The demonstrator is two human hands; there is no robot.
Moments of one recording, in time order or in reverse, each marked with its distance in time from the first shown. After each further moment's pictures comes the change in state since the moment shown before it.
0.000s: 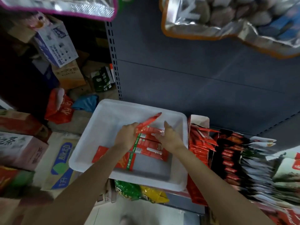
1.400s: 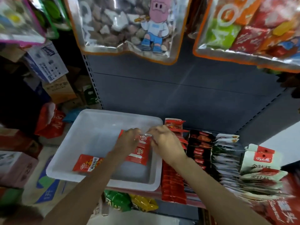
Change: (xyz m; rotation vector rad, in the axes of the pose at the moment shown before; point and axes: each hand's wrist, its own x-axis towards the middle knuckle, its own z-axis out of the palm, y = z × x) left_hand -0.011 0.088 0.019 -0.046 -0.110 0.102; right_hand -0.065 0.030 -0.074 -0.354 0.343 -0.626
